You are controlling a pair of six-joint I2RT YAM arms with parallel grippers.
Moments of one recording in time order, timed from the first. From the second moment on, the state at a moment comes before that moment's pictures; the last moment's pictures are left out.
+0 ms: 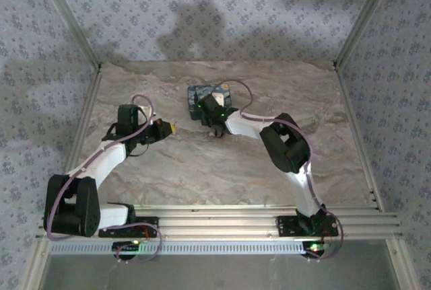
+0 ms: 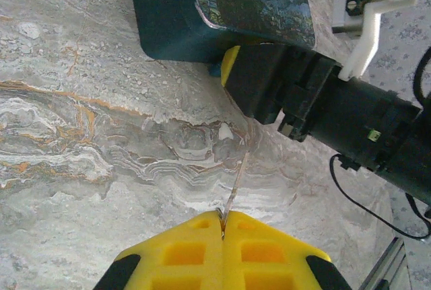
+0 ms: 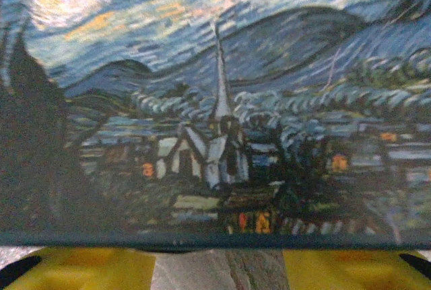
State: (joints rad) left arm -0.14 1.28 0.68 -0.13 0.64 -0.52; right arm 0.75 2.15 1.50 -0.24 0.33 0.60
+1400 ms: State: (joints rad) left arm -0.46 1.20 0.38 0.21 0.54 -0.47; right arm 0.78 1.91 1.33 -0.35 0.07 0.76
